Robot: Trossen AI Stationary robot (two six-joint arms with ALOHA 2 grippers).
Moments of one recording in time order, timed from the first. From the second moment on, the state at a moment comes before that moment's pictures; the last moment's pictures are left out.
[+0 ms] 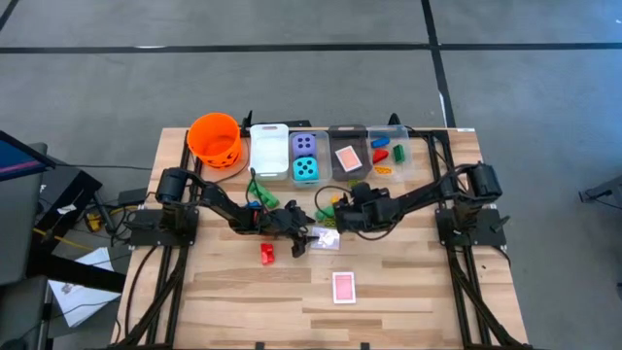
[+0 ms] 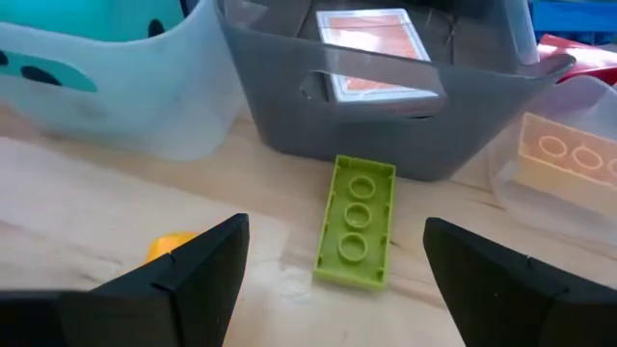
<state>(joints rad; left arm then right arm) -0.08 1.95 0.67 0.74 -0.19 -0.24 0.09 1.81 0.91 -0.41 0.90 1.24</state>
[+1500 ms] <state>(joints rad) -0.08 1.95 0.67 0.74 -0.17 -0.25 -0.07 1.82 0.91 -0.40 0.56 1.21</state>
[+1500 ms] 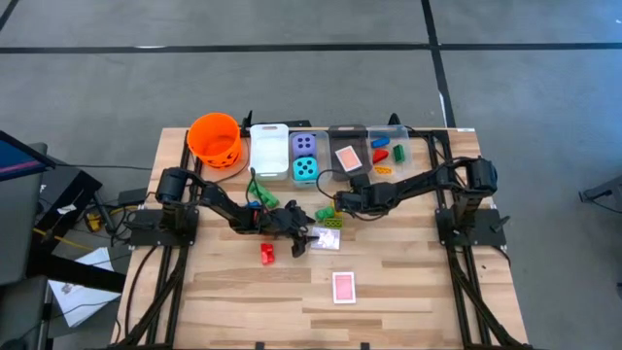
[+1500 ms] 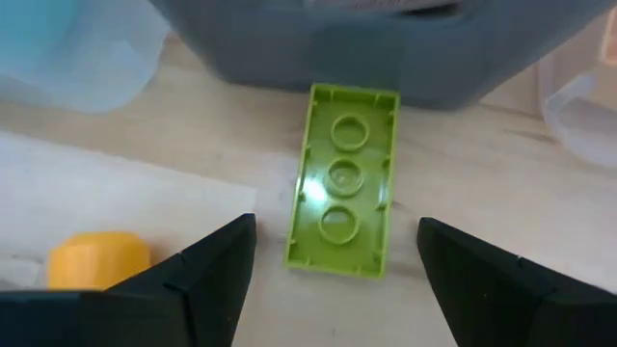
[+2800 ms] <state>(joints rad) -0.08 1.95 0.67 0.74 -0.17 -0.25 0.09 1.80 0.95 -0.50 0.62 1.28</state>
